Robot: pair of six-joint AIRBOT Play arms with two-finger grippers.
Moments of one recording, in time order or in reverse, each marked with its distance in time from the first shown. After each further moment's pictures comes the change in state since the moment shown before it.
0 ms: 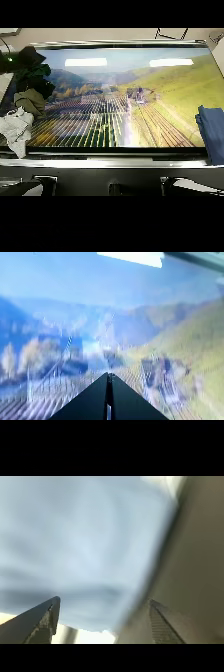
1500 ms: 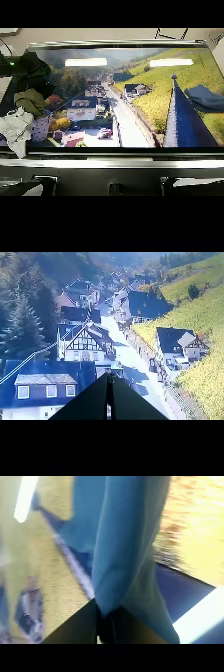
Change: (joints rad) left arm 0.018 0.003 -0.043 0.045 -0.078 -0.013; right arm 0.028 -0.318 0.480 0.630 0.079 0.034
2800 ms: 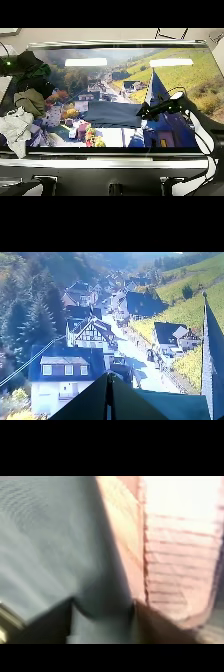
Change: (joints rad) left arm 0.010 0.016 0.001 0.000 0.001 0.016; right arm 0.967 0.029 -0.746 0.210 -0.313 -0.246
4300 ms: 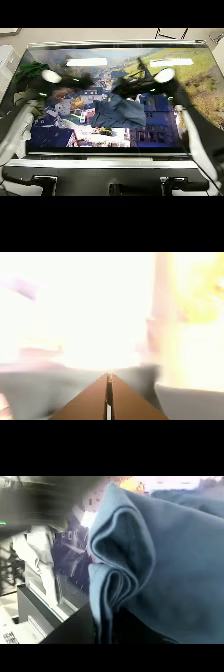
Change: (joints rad) left arm -0.195 -0.458 -0.002 -0.279 0.169 -0.015; right arm 0.337 0.175 0.258 0.151 -0.151 0.082
